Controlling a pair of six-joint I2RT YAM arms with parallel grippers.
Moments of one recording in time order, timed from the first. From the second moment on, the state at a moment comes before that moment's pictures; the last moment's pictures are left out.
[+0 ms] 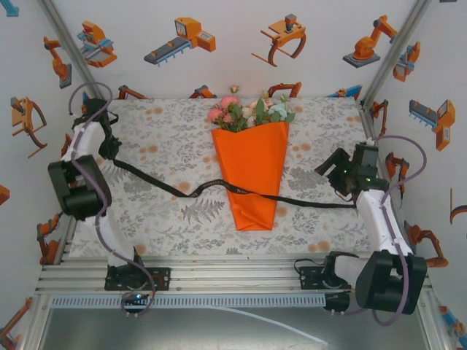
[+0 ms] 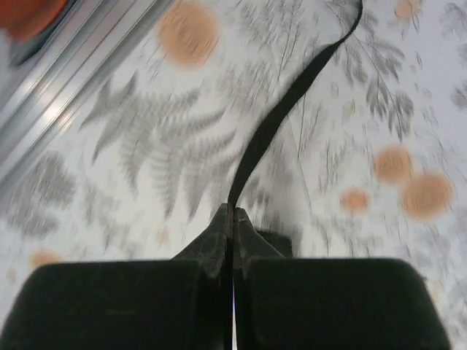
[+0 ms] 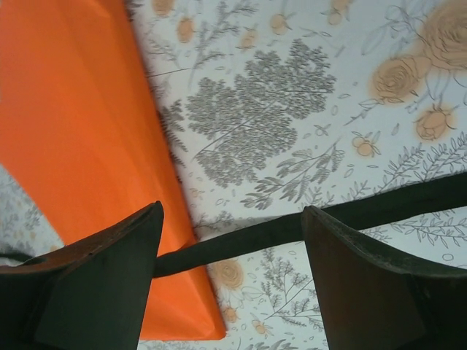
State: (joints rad) left arm 0.18 1.81 1.49 -0.75 -0.34 -0.54; right arm -0.13 1.14 0.77 -0.46 -0.17 0.61
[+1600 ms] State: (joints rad) left arm -0.45 0.96 0.90 -0.45 0.28 0.27; right arm 0.45 1.41 0.83 -0.54 0.03 -0.63
